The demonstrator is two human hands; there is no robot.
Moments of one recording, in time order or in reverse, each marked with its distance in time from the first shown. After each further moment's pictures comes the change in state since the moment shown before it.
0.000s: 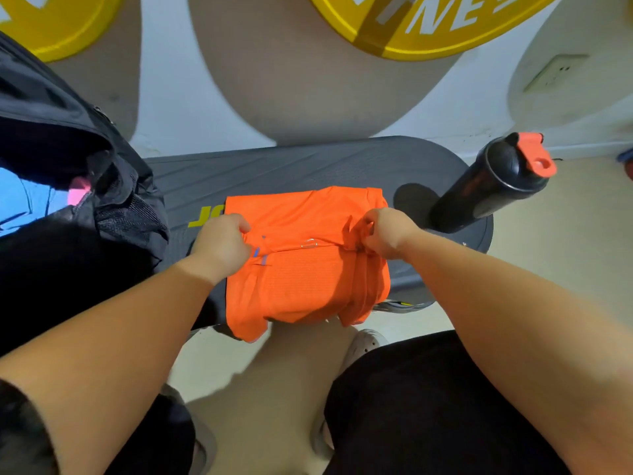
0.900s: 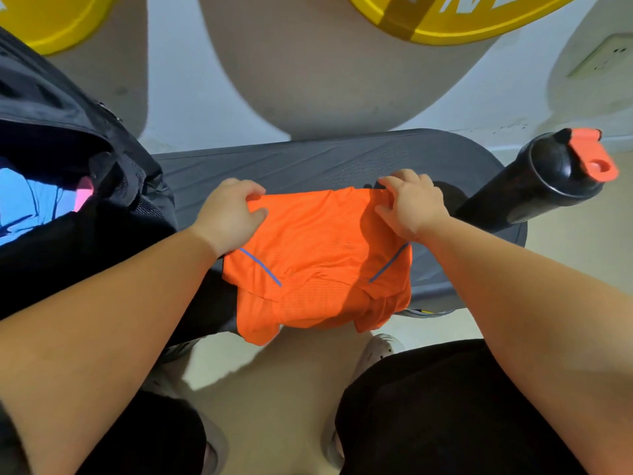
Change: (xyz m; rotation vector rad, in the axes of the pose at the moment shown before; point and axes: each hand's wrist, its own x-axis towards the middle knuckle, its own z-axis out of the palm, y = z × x) left_hand 0.041 0.005 -0.024 -0.021 0.056 0.134; right_hand 0.044 0.009 -0.013 -0.087 0.229 -0.053
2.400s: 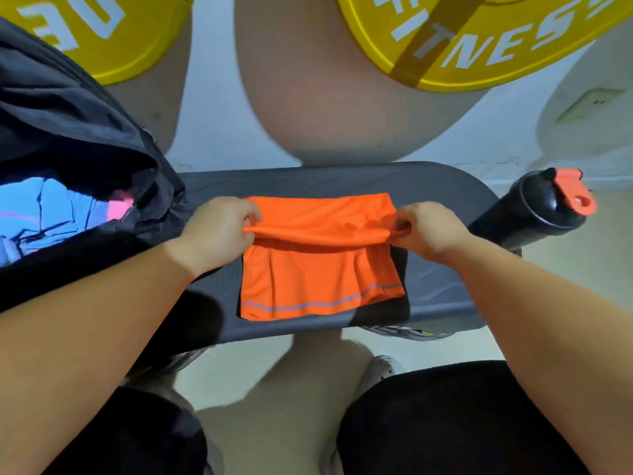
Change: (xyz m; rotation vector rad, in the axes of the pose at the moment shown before) left_hand -0.024 -0.013 -0.044 0.201 0.044 0.221; right_hand -0.026 -0.001 -0.041 0.005 0.015 -0.167
